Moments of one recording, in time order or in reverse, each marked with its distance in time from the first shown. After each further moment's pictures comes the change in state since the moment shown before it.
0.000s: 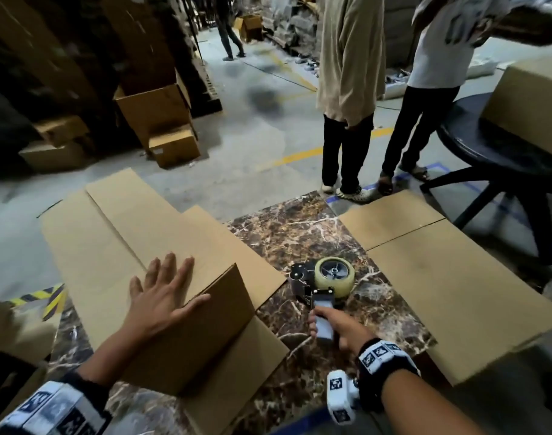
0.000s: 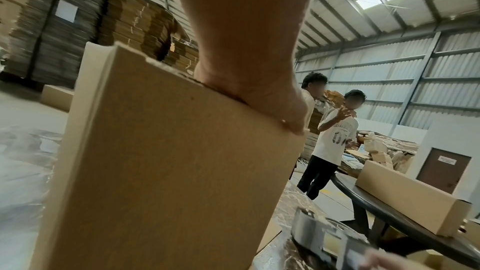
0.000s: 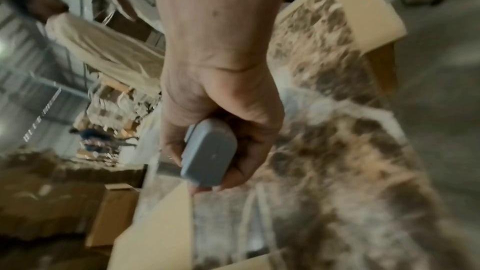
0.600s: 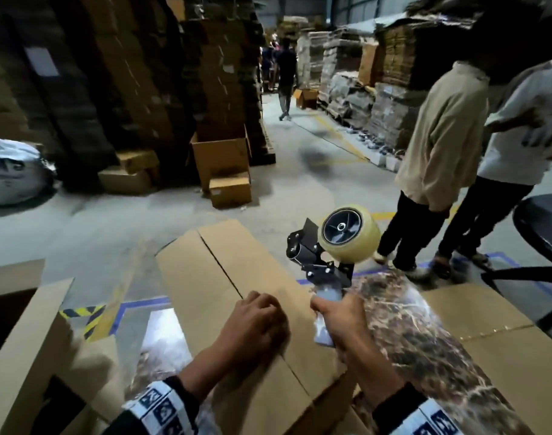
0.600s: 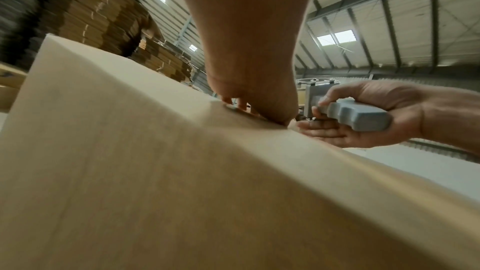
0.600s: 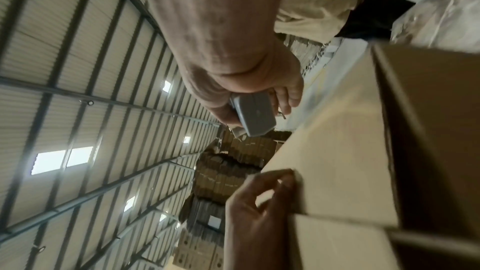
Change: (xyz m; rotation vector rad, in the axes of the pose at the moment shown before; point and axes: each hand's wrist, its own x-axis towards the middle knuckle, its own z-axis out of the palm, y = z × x) left_hand 0.064 -0.109 -0.043 -0.302 0.469 0.500; right_hand -0.101 -0.098 0.325 -0.338 0.297 -0.755
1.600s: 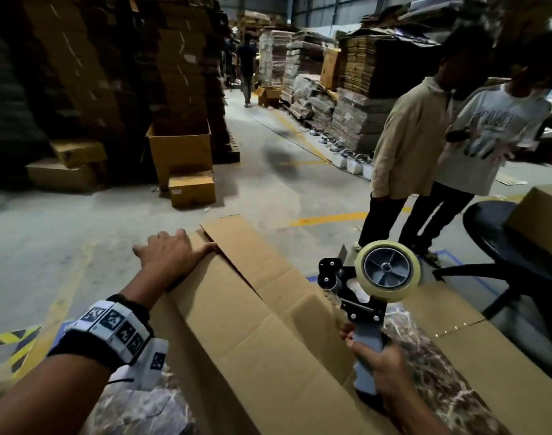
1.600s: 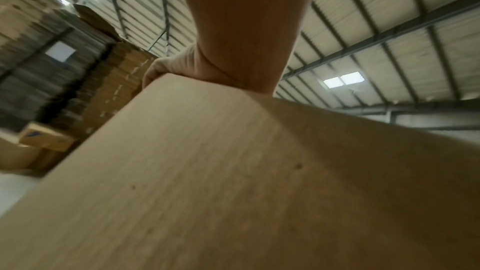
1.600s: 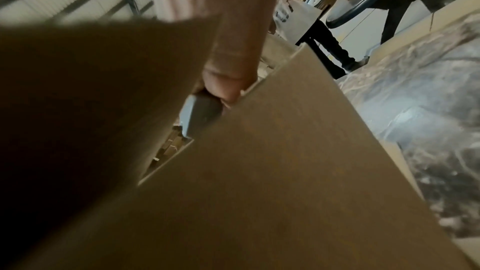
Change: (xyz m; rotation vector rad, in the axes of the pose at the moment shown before) left_hand 0.107 -0.180 -0.093 0.393 -0.143 -0.738; right_hand 0.035 0.061 -0.037 0.112 0.085 0.000
